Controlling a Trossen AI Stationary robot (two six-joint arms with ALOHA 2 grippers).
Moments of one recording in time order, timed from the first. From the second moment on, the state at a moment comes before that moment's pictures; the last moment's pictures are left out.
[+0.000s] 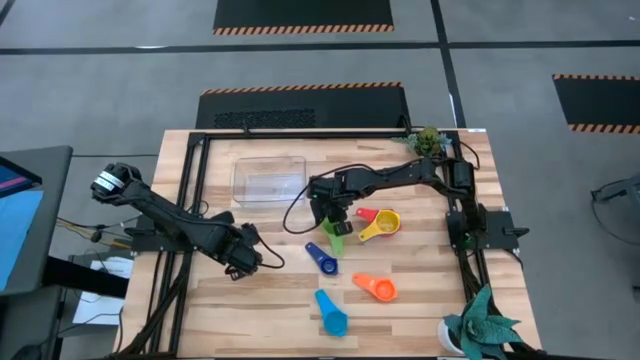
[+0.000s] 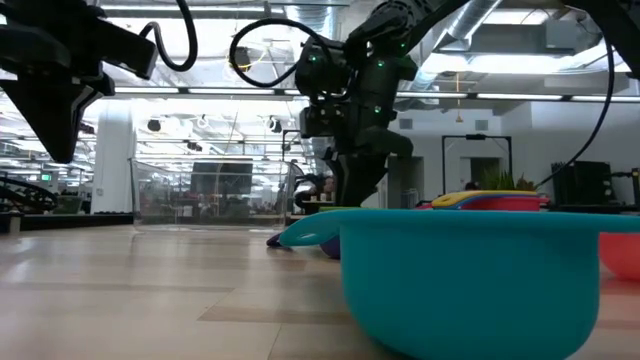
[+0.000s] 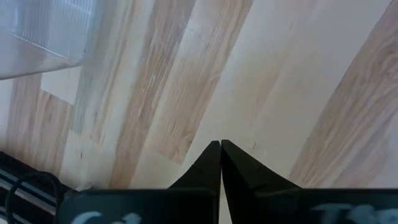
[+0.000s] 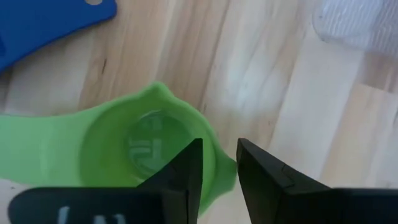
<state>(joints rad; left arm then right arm) -0.46 1.43 0.95 -1.15 -0.21 -0.87 -0.13 2.05 1.50 -0.70 -0.05 -0.39</state>
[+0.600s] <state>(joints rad) -0.46 1.43 0.95 -1.14 -0.25 -0.83 -0.12 2.05 1.50 -0.73 -0.05 -0.23</state>
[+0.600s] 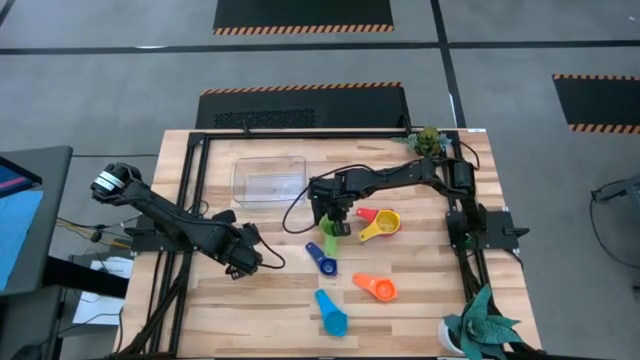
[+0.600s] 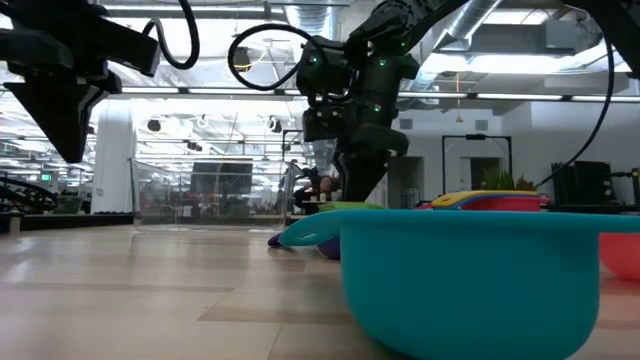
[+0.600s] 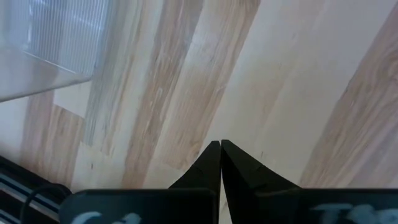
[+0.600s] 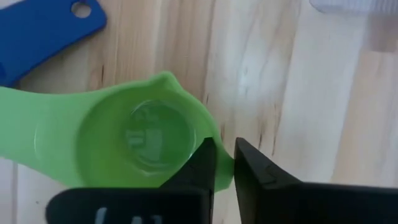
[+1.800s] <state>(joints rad) -0.46 1.43 0.95 -1.13 -0.30 -0.71 -0.07 1.58 1.38 -1.33 0.20 0.53</state>
